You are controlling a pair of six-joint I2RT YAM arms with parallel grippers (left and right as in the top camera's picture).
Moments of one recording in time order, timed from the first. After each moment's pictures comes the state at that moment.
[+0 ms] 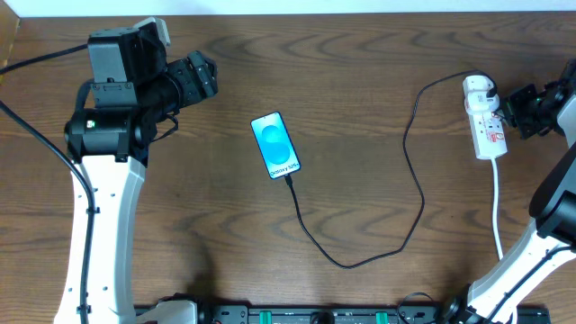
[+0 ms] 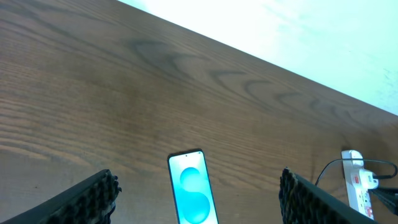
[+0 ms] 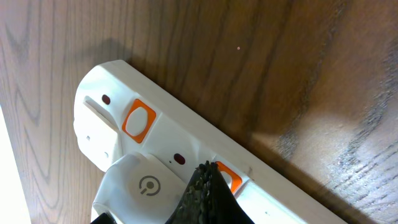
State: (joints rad) left arm 0.01 1.40 1.47 -0.78 0.25 -0.36; right arm -0.46 2.18 1.57 -0.60 -0.43 0.68
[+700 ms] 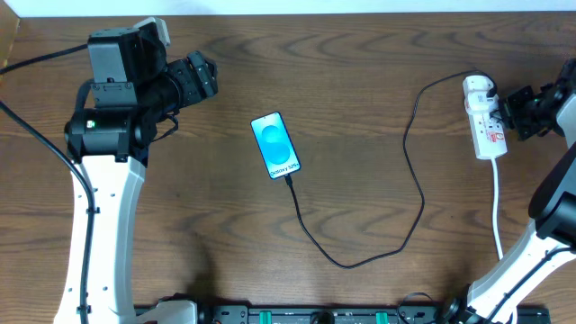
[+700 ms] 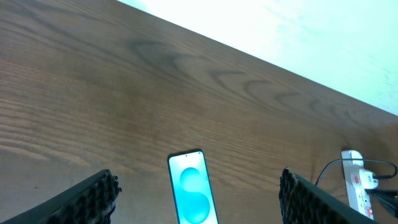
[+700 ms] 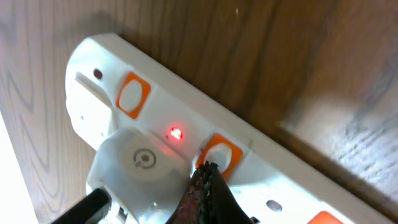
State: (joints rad) left arm 0.01 1.40 1.47 -0.78 0.25 -0.36; right arm -0.46 2.17 1.57 -0.66 -0.45 0.69
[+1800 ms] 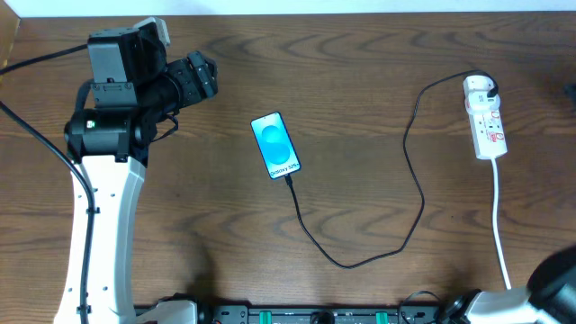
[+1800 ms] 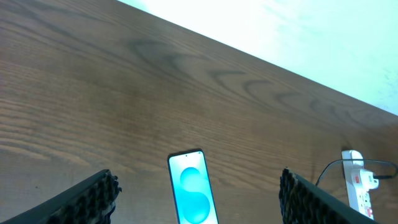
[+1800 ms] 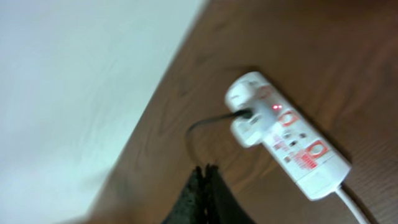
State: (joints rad) left arm 0.01 1.40 1.47 -0.78 0.25 -0.36; right arm -0.68 1.67 1.53 -0.75 -0.70 0.47
